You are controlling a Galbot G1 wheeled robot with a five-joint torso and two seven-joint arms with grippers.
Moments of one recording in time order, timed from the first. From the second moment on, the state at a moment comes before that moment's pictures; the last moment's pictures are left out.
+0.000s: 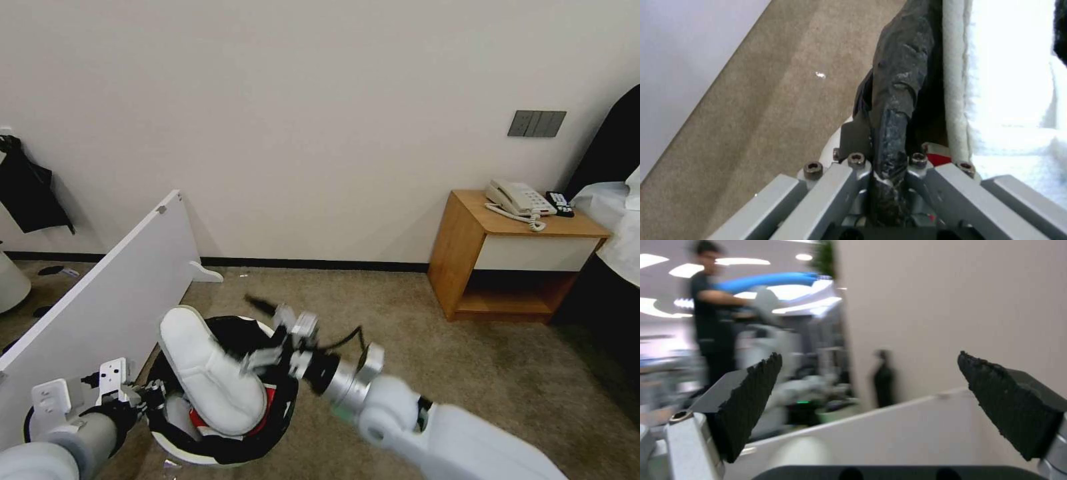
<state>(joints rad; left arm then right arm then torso) 1.61 -0.95 -0.84 -2.44 -1.38 0.74 -0.75 -0.63 1.01 -0.34 1.85 0.90 0.27 -0.17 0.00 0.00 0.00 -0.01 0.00</state>
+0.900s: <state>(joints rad) 1.57 -1.01 -0.82 -2.41 -1.30 0.74 -0.71 -1.45 1.24 0.69 2.11 0.28 0.02 0.06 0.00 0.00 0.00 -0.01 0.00</state>
